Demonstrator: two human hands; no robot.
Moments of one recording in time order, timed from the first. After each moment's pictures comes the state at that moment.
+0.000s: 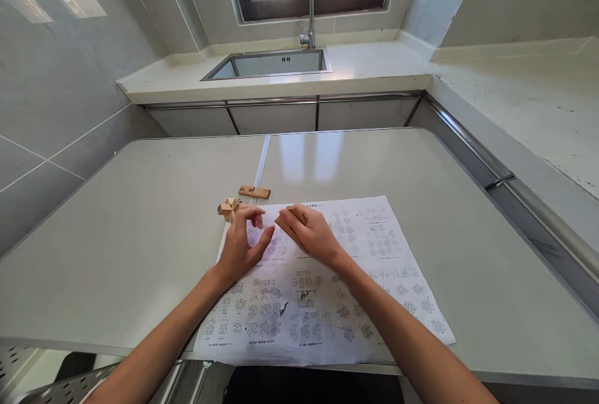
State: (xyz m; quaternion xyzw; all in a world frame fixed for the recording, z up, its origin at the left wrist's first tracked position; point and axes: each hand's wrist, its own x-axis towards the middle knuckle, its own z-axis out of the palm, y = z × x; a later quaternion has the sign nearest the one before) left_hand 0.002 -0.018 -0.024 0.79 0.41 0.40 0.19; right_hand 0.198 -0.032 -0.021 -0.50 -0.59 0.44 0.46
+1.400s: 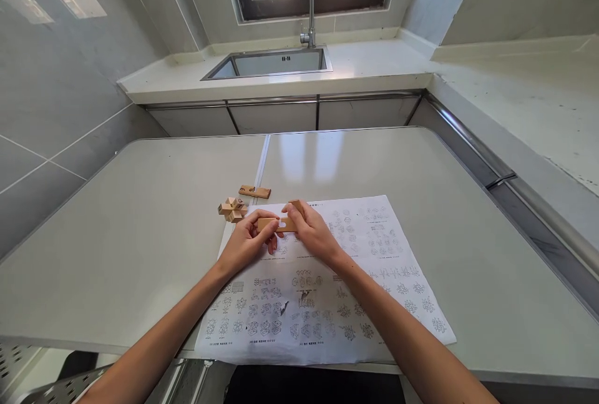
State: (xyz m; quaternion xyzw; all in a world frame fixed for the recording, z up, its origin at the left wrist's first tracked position) left_hand 0.010 -0.015 -0.011 0.61 0.43 0.34 0.57; right_hand 0.199 -0.029 -0.023 -0.50 -0.50 0.55 0.45
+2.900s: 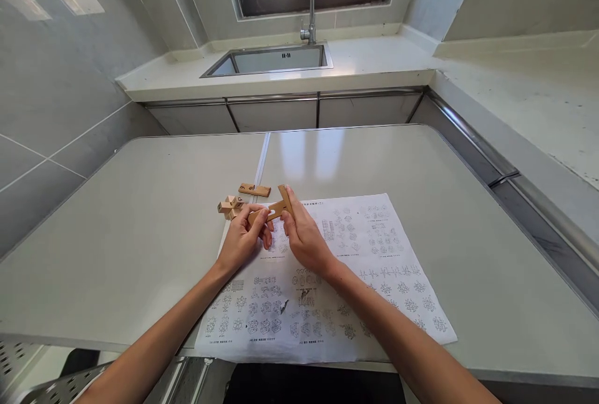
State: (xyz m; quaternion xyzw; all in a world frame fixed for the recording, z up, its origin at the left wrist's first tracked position) left_hand 0.012 -0.014 -0.017 0.58 0.44 0.41 0.54; right_hand 0.182 -0.039 -0.036 -0.50 -0.61 0.40 0.46
